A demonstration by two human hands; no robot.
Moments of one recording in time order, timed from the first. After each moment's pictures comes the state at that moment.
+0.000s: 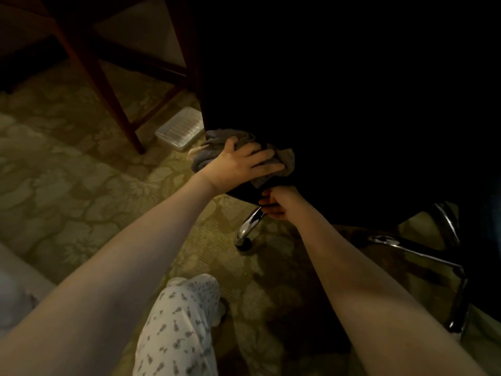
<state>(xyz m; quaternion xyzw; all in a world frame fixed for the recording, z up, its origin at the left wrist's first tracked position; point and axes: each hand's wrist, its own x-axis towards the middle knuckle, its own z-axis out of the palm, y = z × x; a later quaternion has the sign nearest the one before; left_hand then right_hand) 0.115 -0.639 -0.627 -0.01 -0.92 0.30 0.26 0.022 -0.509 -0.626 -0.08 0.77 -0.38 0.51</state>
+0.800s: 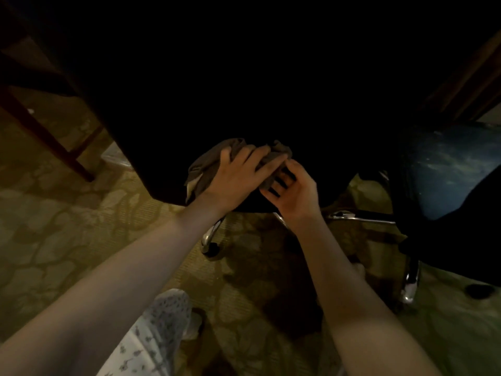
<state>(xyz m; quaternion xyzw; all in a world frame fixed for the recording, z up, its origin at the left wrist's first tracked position) 0.022 -0.516 -0.614 0.04 -0.93 0.26 0.28 -0.054 -0.386 -0.619 -0.08 0.41 -0.82 0.40</state>
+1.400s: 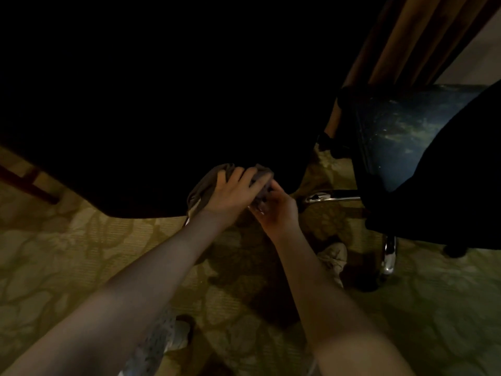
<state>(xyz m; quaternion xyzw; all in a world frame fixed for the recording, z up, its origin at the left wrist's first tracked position) -0.039 -0.439 -0.656 0.05 -0.98 0.19 0.03 -0.090 -0.330 -0.686 0.13 0.33 -0.84 0.40</state>
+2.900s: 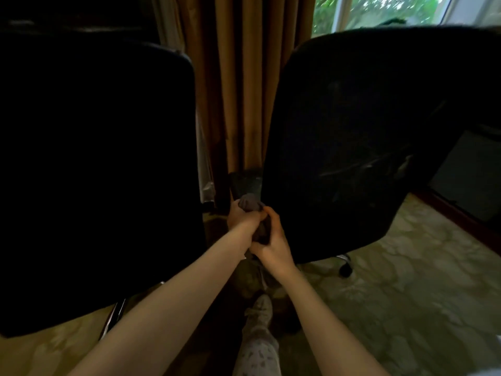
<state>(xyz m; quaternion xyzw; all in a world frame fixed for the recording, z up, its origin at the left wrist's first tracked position) -0.131 -0.207 -0.524 0.30 -0.71 -0.64 0.07 -0.081 -0.118 -0.542 -0.11 0.78 -0.61 0.09</state>
